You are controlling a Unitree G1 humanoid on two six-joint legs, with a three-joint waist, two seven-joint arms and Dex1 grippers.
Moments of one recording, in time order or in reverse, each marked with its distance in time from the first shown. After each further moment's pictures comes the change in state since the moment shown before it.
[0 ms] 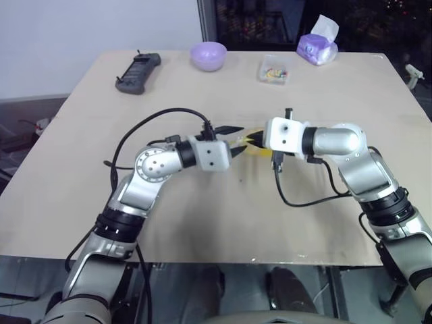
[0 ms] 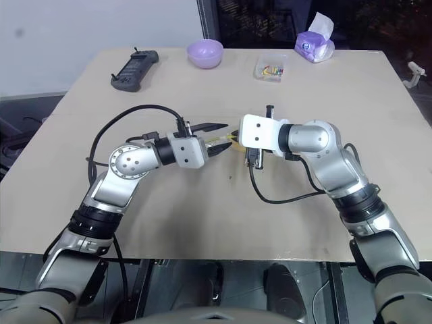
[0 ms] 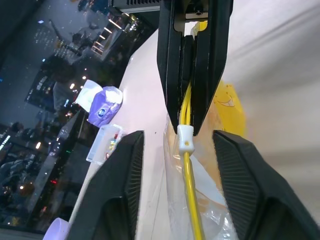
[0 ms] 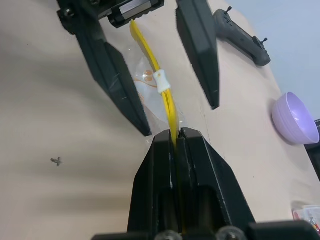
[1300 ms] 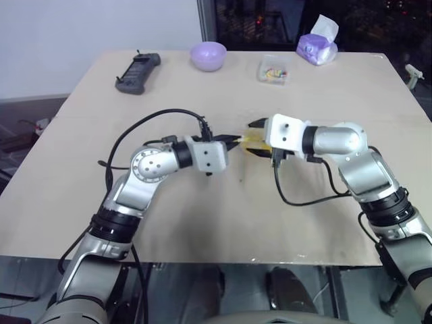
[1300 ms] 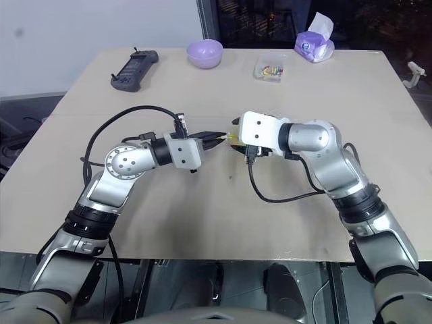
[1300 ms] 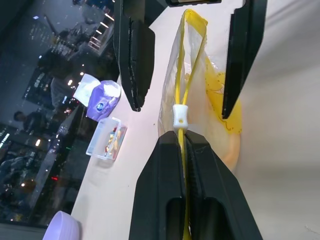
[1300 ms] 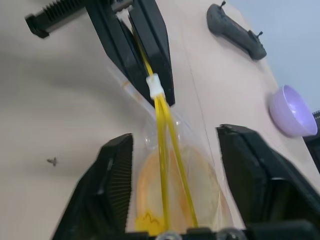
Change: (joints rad) left arm 0.005 0.028 0.000 0.005 0.003 -0.007 0.000; right arm 0.000 0.019 -0.006 -0.039 0.020 0.043 -0.010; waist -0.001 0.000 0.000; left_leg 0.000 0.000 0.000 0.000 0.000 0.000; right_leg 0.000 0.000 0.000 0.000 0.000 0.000
